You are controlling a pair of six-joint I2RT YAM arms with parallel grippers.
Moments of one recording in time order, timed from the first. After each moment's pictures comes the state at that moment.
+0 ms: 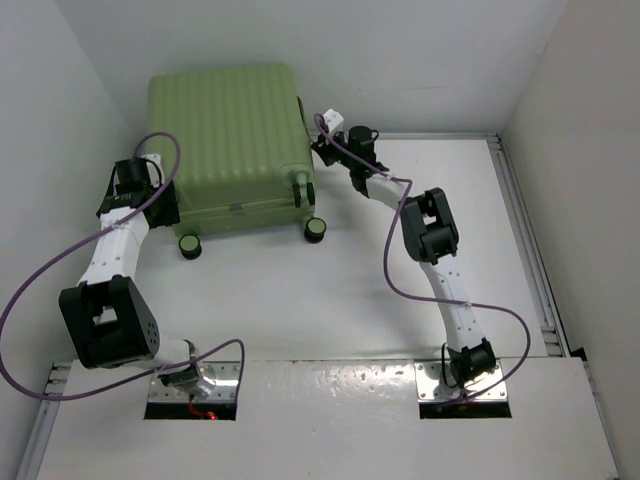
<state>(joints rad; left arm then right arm) 0.26 1.46 1.11 -0.53 -0.05 0.04 0.37 2.59 1.98 0.48 -0.40 -0.21</state>
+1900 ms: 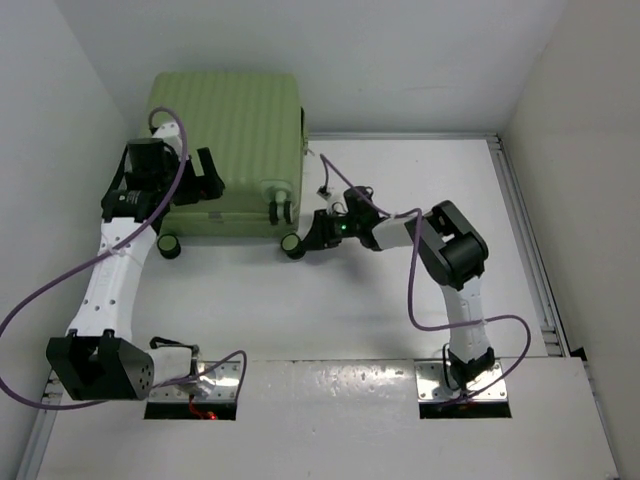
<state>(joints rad) 0.04 1.22 1.29 -0.59 0.11 -0.19 0.48 2.15 1.11 0.43 -0.72 0.45</state>
